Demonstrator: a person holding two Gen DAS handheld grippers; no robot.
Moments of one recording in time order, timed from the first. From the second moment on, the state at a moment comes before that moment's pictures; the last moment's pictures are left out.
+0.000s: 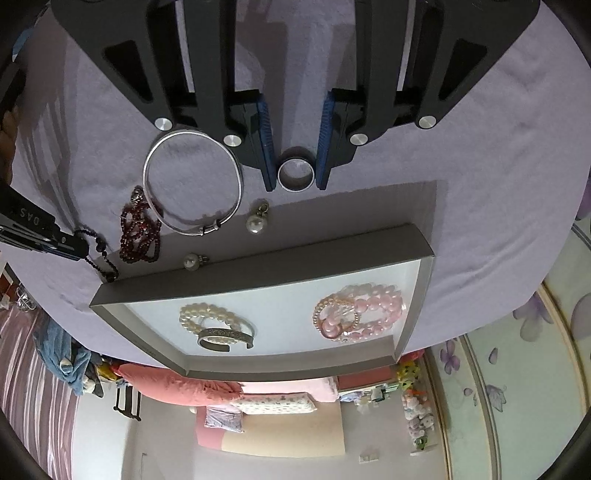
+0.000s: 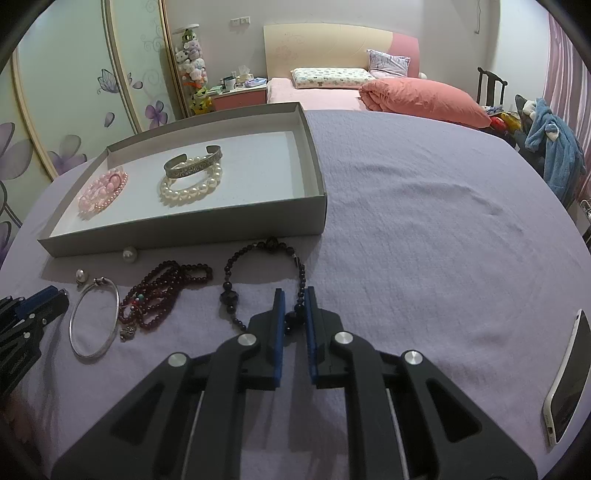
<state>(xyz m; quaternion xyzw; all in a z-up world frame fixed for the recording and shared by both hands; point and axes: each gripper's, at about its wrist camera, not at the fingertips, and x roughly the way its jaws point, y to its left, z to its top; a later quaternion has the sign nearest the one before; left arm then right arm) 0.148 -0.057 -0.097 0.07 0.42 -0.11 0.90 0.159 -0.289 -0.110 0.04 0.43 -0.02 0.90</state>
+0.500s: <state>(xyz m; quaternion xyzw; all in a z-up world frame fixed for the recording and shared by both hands) 0.147 -0.023 -0.095 0.07 0.43 -0.08 0.90 0.160 -0.291 -0.110 0.04 0.43 -0.02 0.90</state>
